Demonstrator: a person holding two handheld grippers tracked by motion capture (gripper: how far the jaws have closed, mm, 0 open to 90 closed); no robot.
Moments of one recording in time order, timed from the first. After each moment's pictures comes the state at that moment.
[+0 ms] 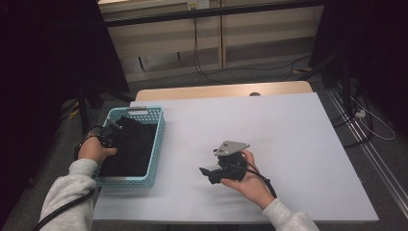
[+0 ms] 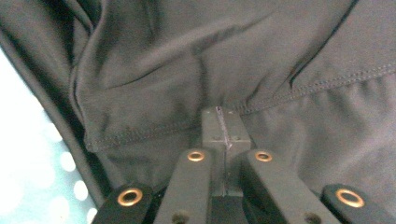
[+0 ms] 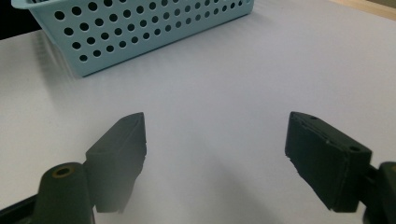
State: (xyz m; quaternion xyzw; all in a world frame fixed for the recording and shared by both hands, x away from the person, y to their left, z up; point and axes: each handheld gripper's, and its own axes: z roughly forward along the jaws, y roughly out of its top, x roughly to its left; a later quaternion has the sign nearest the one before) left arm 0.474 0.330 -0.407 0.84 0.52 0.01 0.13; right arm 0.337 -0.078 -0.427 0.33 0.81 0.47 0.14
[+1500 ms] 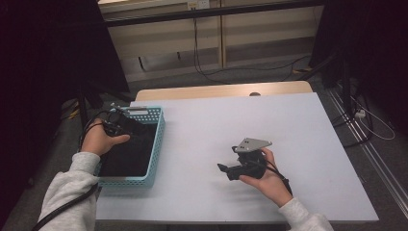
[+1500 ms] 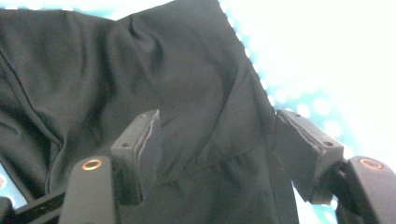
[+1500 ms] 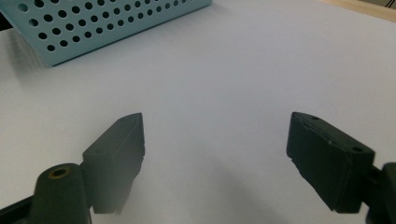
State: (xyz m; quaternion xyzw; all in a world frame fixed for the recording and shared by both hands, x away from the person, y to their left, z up) left arm 0.476 0.282 -0.356 0.86 0.47 0.04 0.22; right arm 0.336 -0.129 -0.428 0.36 0.80 0.46 0.16
